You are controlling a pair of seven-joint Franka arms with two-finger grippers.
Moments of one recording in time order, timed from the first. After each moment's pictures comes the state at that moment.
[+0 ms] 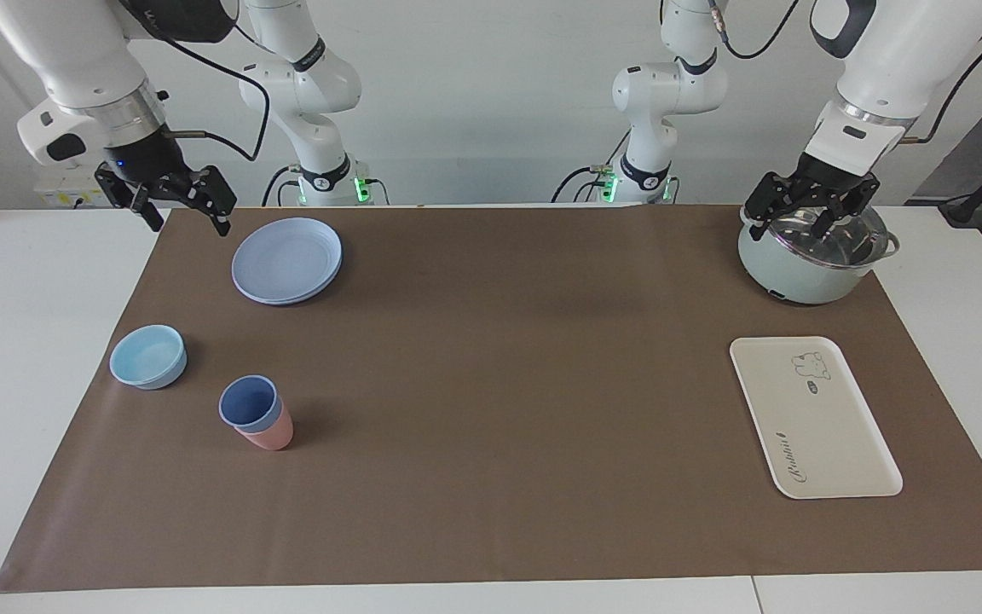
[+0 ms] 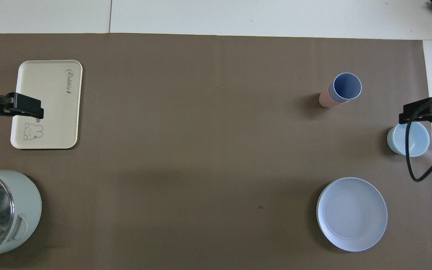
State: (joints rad) left arm -0.03 0.00 -0.05 -1.56 -0.02 1.59 -0.06; right arm 0.03 -0.01 -0.07 -1.55 0.00 1.54 0.09
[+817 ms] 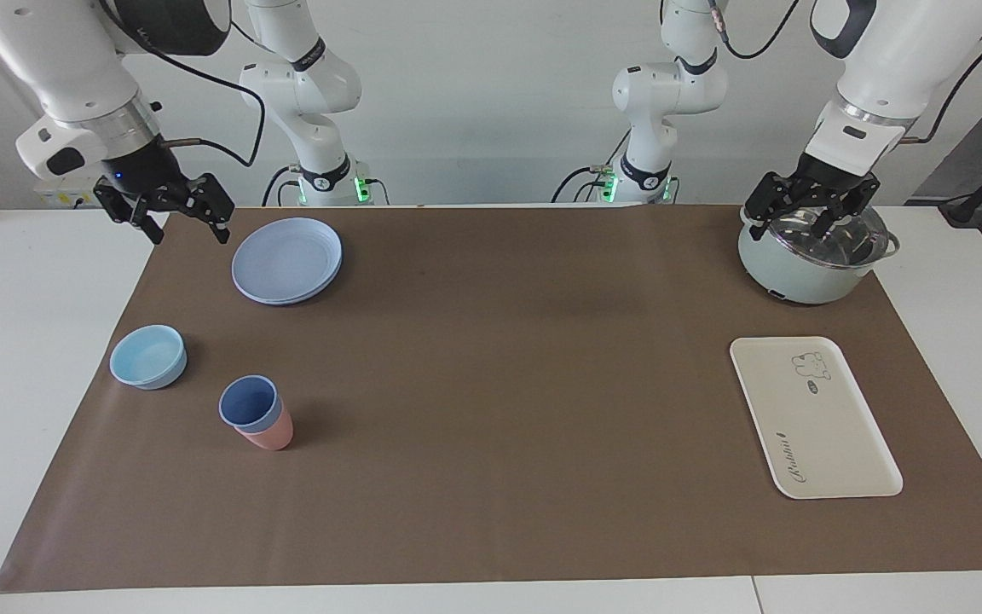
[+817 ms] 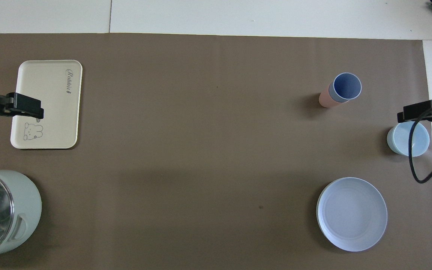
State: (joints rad) left arm -0.03 0.00 -0.05 -1.56 -0.02 1.59 -0.06; right arm -0.03 -0.02 -0.07 -1.64 0.08 1.68 -0.13
